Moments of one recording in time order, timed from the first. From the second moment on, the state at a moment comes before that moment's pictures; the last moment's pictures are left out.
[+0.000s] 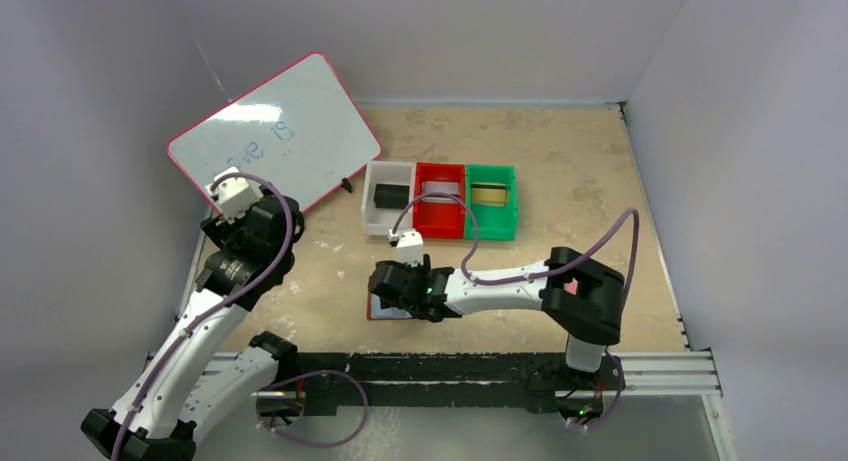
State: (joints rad) left arm -0.43 0.78 0.89 -0.76 -1.00 -0.64; right arm 1.26 1.76 1.07 -0.28 0.57 0.93
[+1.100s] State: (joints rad) left arm -0.43 0.78 0.89 -0.76 -1.00 -0.64; right arm 1.27 1.92 1.21 -0.34 0.56 0.94
